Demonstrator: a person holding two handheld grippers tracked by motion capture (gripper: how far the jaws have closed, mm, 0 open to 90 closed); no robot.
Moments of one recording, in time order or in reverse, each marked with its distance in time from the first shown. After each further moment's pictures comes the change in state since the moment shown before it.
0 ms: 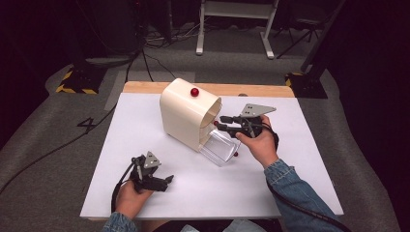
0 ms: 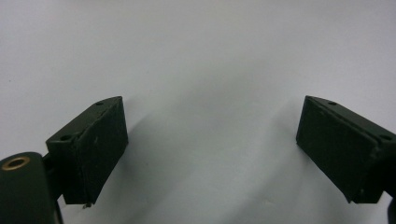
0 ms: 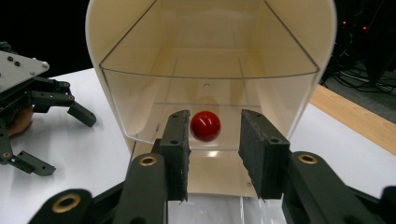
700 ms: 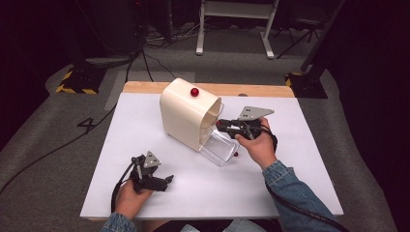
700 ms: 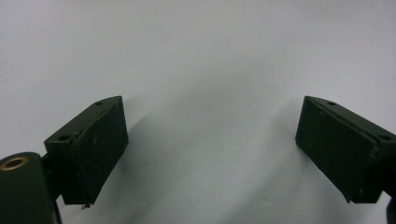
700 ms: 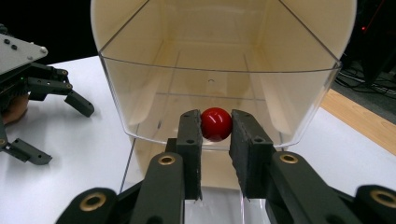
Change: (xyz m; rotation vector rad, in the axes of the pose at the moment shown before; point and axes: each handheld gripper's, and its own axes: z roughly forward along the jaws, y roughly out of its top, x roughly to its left) left arm 0.002 0.000 0.000 0.005 -0.014 -0.007; right arm 0.006 -0.003 0.000 0.023 -0.013 -0.036
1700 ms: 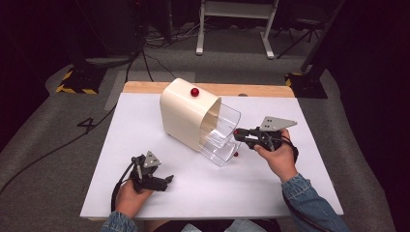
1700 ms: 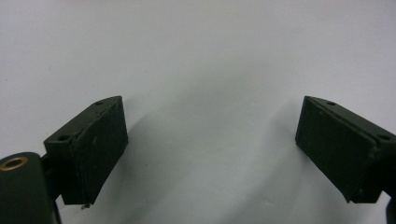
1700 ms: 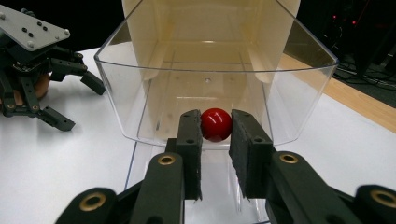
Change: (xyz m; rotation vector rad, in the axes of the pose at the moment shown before) left arm 0.000 0.000 0.000 0.000 0.001 -0.002; right arm 0.003 -0.028 -0.054 -0.006 -0.016 0.026
